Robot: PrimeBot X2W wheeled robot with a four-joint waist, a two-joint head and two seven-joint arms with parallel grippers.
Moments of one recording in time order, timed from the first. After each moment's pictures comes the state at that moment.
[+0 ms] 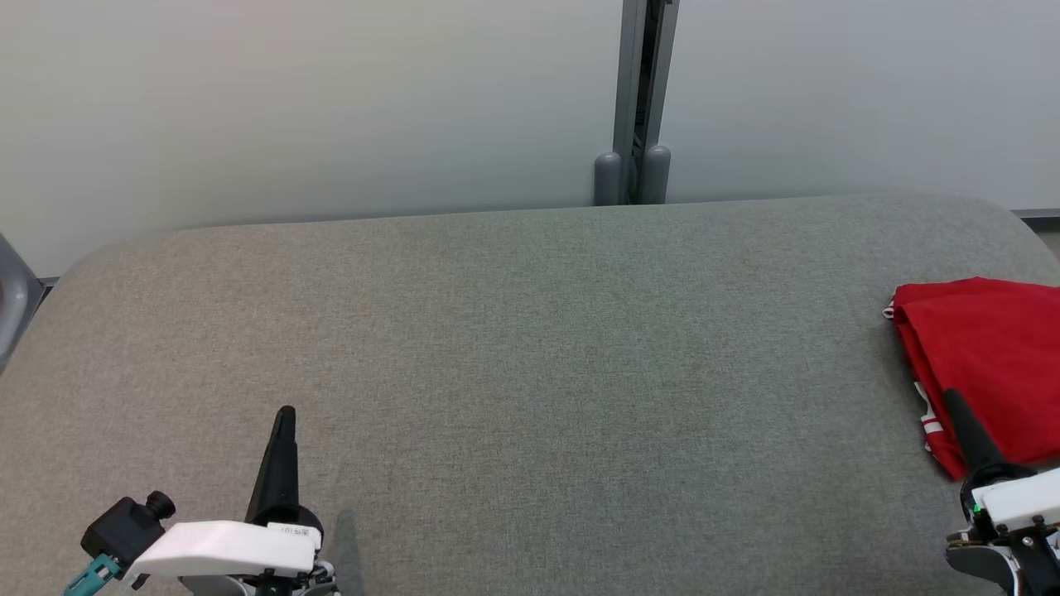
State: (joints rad) left arm -0.03 0.12 -0.16 0.20 -1.16 -0.03 -0.18; right arm -0.12 -0.05 -0.27 0.26 1.03 0.13 0.26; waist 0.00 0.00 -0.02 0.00
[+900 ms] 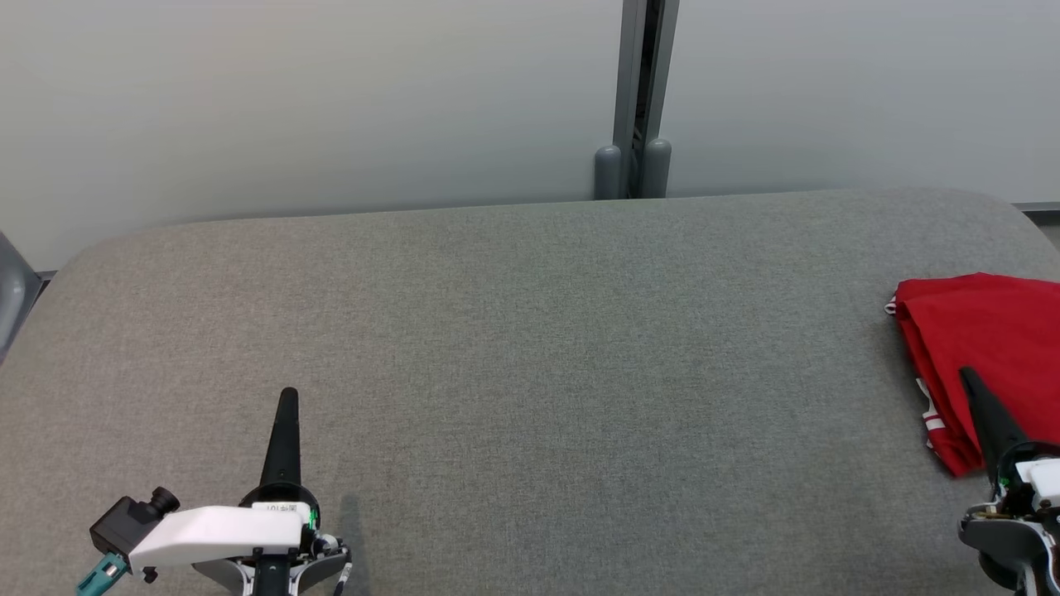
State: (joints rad) left arm -0.07 0.08 -0.16 0.22 -1.40 -0.08 -0.19; right arm -0.19 -0.06 -0.33 0.33 1.29 0.13 0.33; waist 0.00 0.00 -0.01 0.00
